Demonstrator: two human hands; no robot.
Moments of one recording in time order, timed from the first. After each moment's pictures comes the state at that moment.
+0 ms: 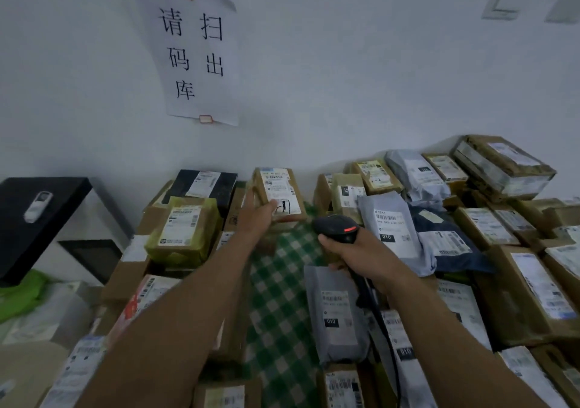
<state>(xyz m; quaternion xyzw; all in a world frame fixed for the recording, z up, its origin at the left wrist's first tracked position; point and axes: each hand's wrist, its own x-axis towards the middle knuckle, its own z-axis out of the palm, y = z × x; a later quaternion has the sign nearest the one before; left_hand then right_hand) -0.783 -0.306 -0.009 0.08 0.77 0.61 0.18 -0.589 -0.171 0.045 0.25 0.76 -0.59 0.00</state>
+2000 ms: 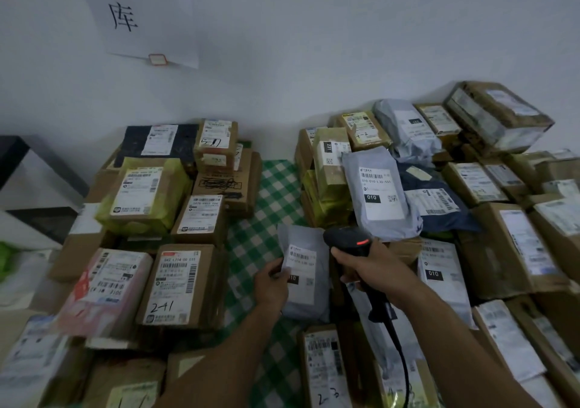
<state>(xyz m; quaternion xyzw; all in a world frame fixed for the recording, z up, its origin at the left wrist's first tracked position) -0.635 -0.288 -0.193 -0.08 0.76 0.58 0.29 -0.531 -0.134 -0.032 0.36 0.71 -0.61 0.05</state>
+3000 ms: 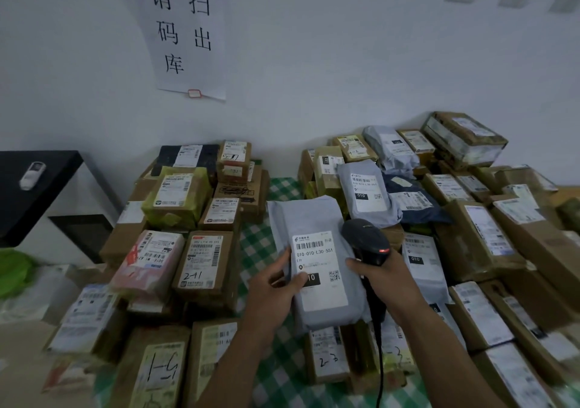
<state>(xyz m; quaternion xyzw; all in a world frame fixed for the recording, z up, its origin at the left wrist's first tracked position) -0.538 -0.389 -0.041 0.07 0.66 0.69 0.29 -0.441 -0.202 0.001 0.35 0.67 -0.64 -0.14</state>
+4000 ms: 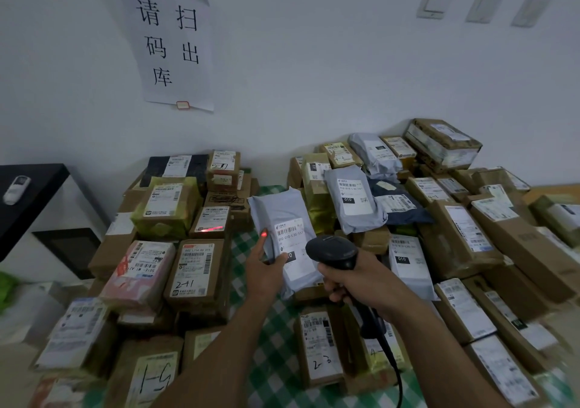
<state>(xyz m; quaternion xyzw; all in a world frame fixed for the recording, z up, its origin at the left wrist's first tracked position) -0.586 -0.343 -0.078 0.03 0.71 0.68 0.18 -0.439 -0.226 0.044 0.29 0.76 -0.58 0.04</state>
